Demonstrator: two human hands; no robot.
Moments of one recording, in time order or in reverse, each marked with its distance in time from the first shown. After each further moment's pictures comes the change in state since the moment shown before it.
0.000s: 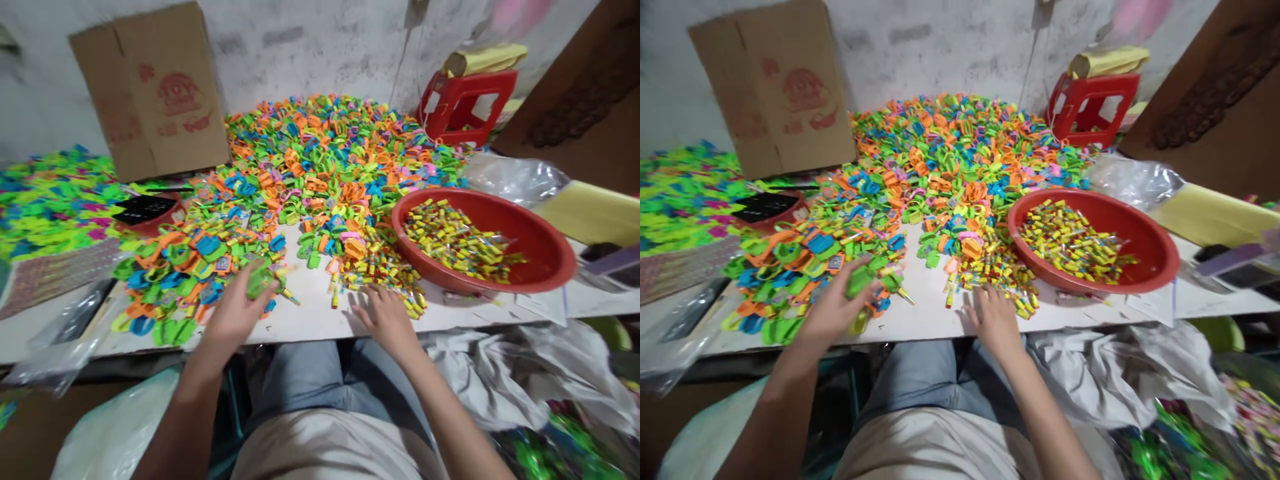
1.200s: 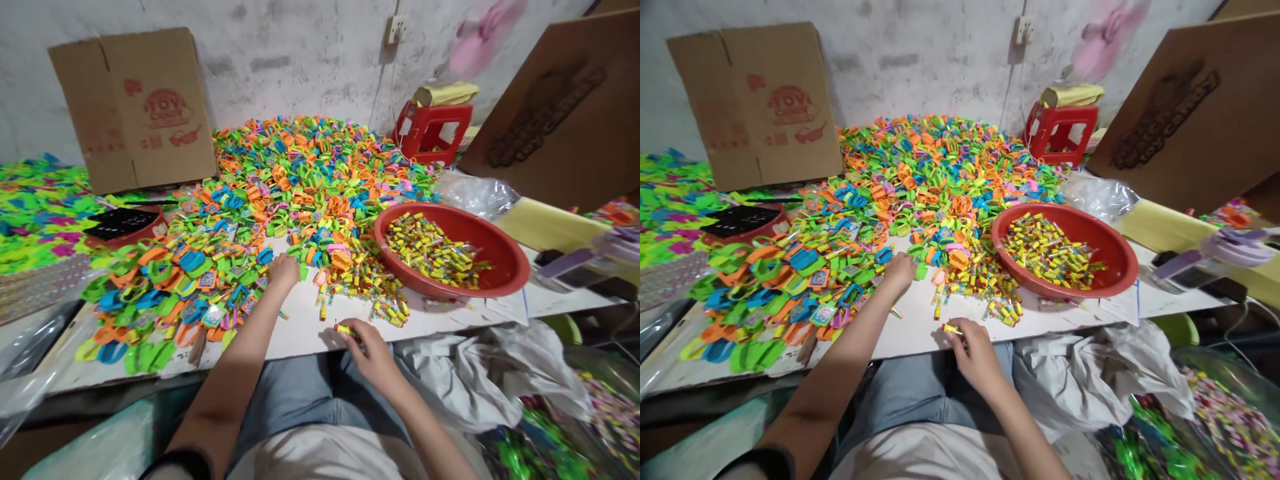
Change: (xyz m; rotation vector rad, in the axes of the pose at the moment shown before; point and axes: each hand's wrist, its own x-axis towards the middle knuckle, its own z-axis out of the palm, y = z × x) left_hand 0.124 -0.001 0.134 0.245 -0.098 0.046; right_hand -0.026 -0.019 0.002 0.694 0.017 0.064
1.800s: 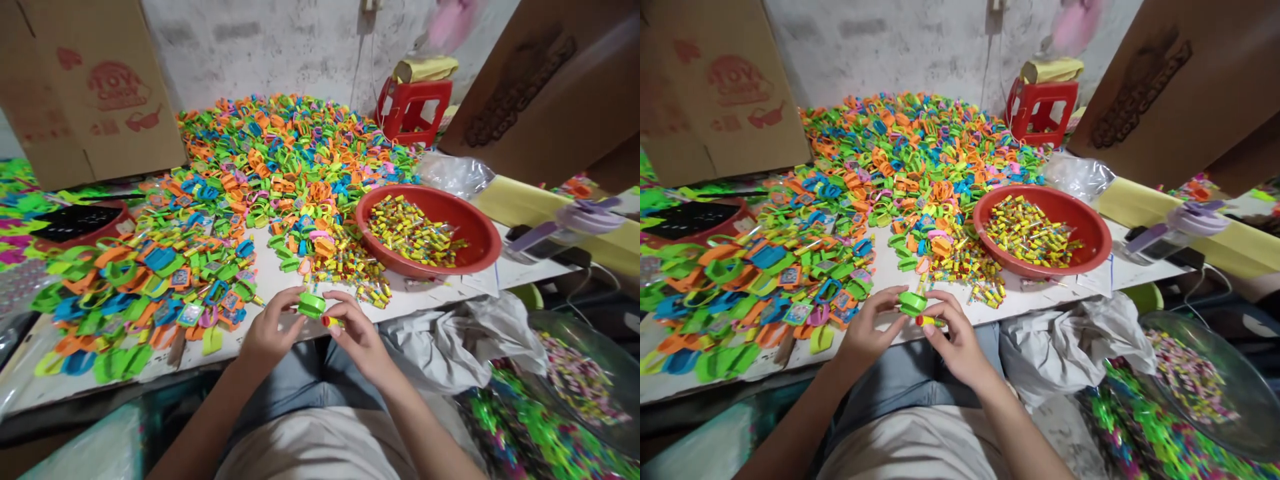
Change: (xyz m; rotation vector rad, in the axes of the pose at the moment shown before) left_hand -0.153 0.019 -0.033 -0.693 0.033 0.454; right_hand 0.004 -0.043 -0.026 0.550 0.028 -0.049
